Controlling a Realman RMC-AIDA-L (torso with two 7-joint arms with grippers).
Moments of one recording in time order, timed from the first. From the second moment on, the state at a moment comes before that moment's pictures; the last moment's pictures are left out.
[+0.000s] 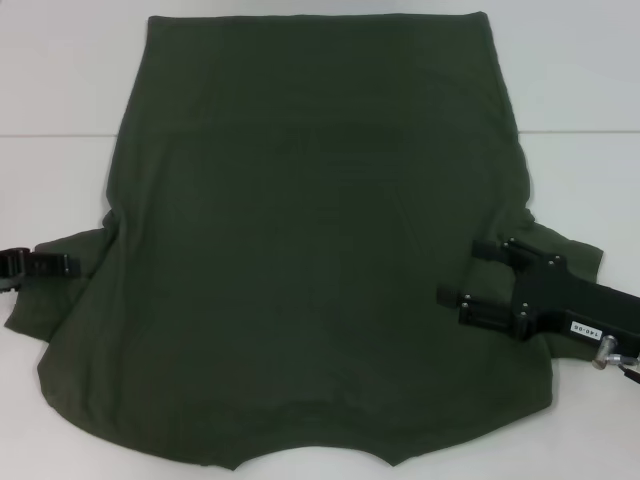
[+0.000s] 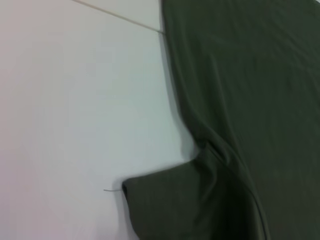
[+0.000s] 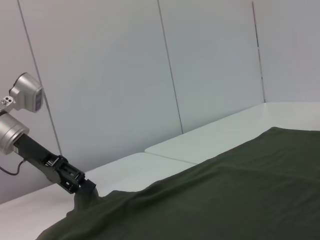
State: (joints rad) left arm -0.56 -1.90 0.60 0.72 2.44 1.26 -2.38; right arm 0.53 2.10 -0.42 -0.37 -1.99 -1.45 1.03
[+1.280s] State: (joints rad) left arm -0.56 -1.90 0.59 0.80 2.49 1.28 -2.40; right arm 0.52 2.10 -0.42 -0.36 -1.98 -1.47 1.04
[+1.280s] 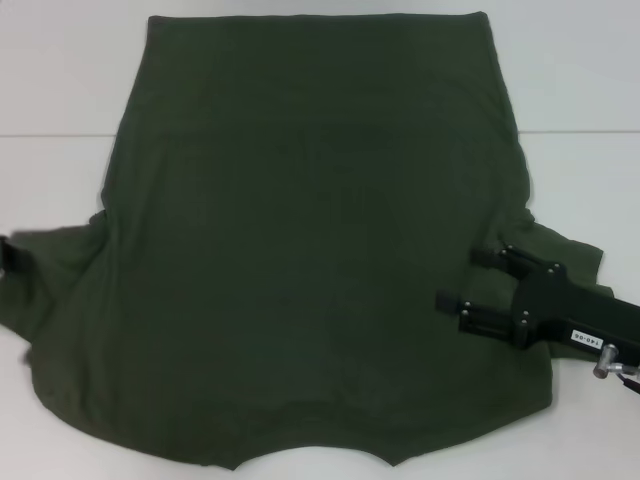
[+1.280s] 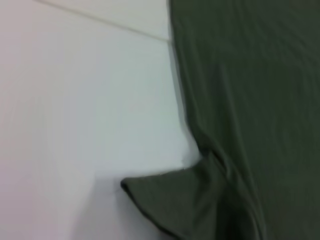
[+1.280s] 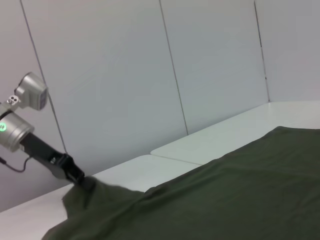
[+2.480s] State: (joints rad) left arm -0.72 -1.96 0.58 0.85 2.54 1.47 -2.66; right arm 0.51 2.10 -0.42 -0.36 -1.98 -1.49 1.04
